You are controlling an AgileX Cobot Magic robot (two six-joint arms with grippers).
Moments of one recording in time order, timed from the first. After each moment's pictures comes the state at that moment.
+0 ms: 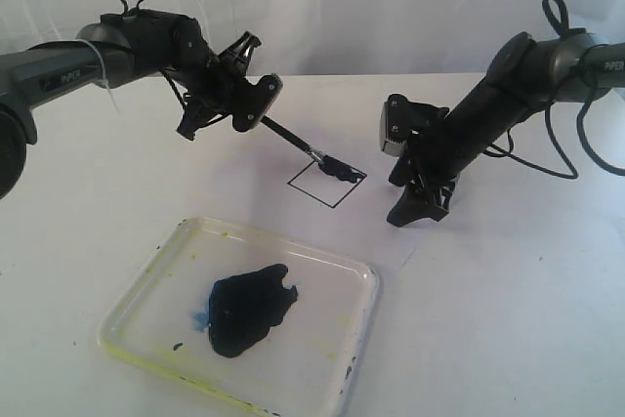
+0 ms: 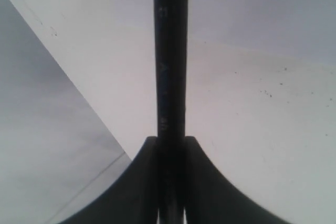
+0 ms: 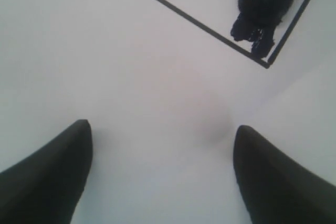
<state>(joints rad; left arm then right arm) -0.40 2.40 -2.11 -0.03 0.58 1.93 0.13 2.28 -1.65 0.62 0.94 -1.67</state>
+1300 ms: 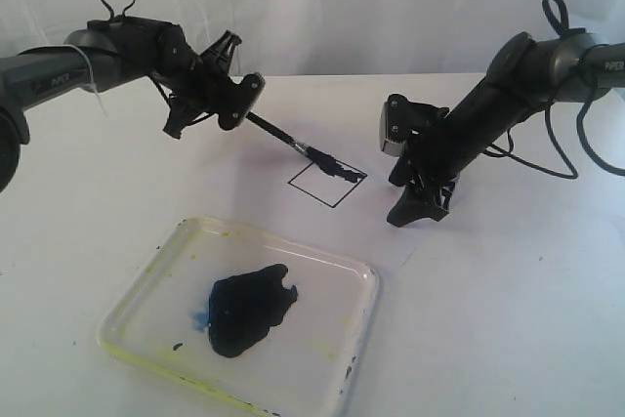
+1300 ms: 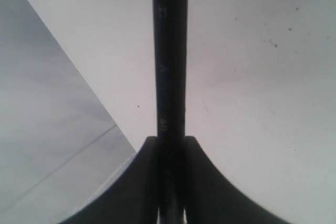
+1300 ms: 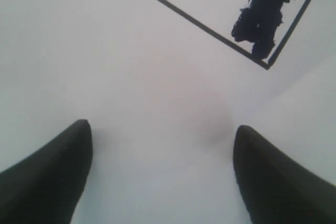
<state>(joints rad) -0.36 2.43 -2.11 0.00 0.51 1.91 0.13 2.28 -1.65 0.62 0.94 -1.67</state>
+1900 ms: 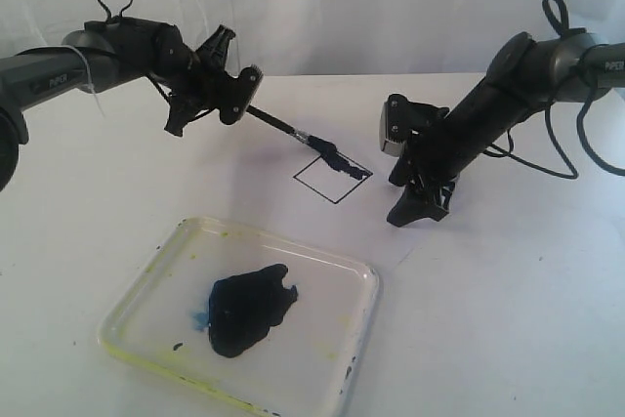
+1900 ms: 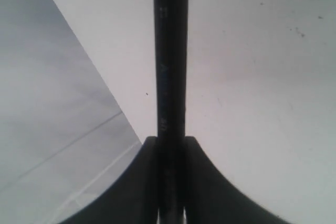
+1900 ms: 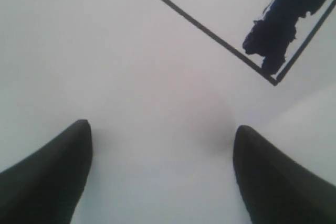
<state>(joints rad) -0.35 2.43 -2.11 0.01 0.46 1.82 0.13 2.28 -1.65 0.62 0.94 -1.67</state>
